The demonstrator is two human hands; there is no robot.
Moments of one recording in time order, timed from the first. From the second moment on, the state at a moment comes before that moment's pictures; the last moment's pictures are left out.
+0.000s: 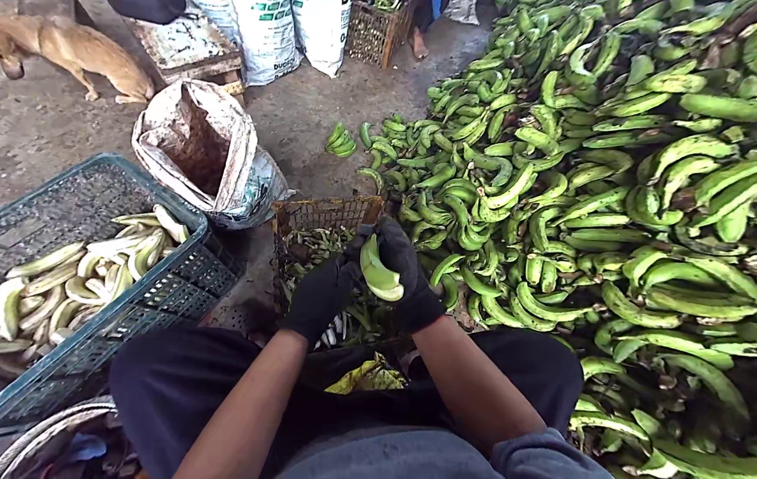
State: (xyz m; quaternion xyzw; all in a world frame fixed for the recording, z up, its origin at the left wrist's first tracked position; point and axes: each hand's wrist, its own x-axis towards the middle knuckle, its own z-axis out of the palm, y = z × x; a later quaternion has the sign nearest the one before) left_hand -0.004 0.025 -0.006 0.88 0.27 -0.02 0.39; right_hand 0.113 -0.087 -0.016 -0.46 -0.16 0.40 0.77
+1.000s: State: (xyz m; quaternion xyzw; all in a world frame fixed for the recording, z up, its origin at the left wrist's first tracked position) left_hand -0.083 0.198 0.035 0.36 0.35 0.46 0.73; right_hand 0.152 0.032 -0.112 -0.88 -0.33 0.35 -0.04
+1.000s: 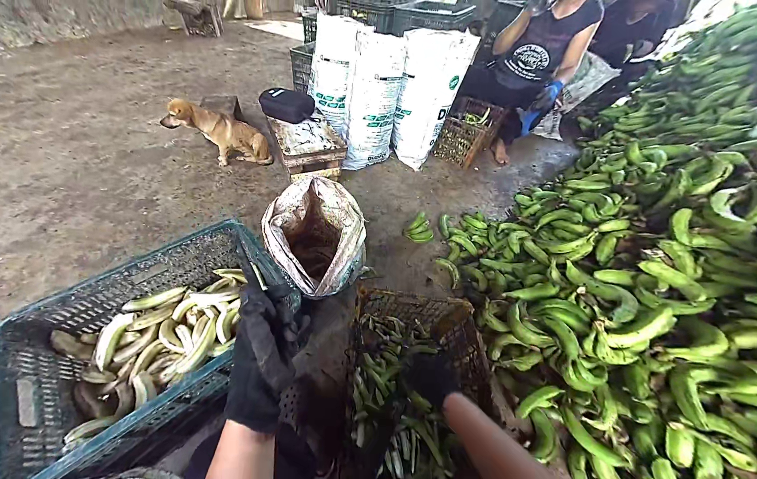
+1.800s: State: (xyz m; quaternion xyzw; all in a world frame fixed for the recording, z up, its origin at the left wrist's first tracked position) left_hand -0.011 0.032 0.023 0.72 0.20 0.19 0.63; right_hand 0.166 -0.054 0.060 -0.66 -0.28 0.07 0.69
